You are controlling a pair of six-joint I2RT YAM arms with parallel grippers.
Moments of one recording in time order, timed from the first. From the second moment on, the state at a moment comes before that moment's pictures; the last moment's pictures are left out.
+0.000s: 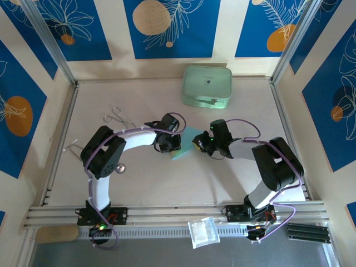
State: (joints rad) left arm -0.70 1.95 1.21 -0.40 0.25 -0.78; right arm 0.41 1.61 0.64 0.17 -0.41 1.15
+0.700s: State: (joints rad) left arm -0.70 1.72 1.11 -0.24 0.22 -0.55; right arm 0.40 1.51 0.66 0.05 -0.37 1.16
